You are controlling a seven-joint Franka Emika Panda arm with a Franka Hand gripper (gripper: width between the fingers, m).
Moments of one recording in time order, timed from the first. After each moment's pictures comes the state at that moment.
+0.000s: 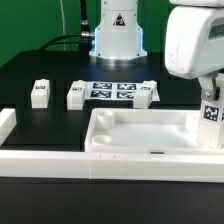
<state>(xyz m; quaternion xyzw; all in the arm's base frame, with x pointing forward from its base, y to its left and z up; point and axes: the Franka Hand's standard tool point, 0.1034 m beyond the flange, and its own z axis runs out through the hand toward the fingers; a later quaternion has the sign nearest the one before) 0.631 0.107 0.105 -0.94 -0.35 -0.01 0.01</state>
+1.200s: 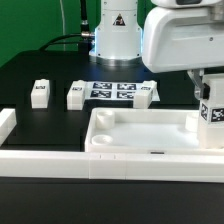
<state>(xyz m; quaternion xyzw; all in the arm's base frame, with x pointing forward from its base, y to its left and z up) 0.633 0.100 0.104 -1.00 0.02 -0.01 0.04</state>
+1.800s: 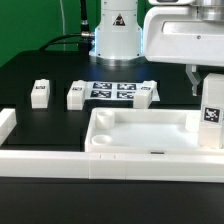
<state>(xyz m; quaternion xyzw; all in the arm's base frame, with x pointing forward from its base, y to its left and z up) 0.633 0.099 0.104 -0.95 0.30 0.00 0.04</state>
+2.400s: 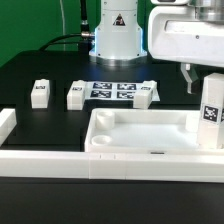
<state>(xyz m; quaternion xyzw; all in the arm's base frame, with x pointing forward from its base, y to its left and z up) 0.632 0.102 0.104 -0.94 0.34 0.01 0.04</state>
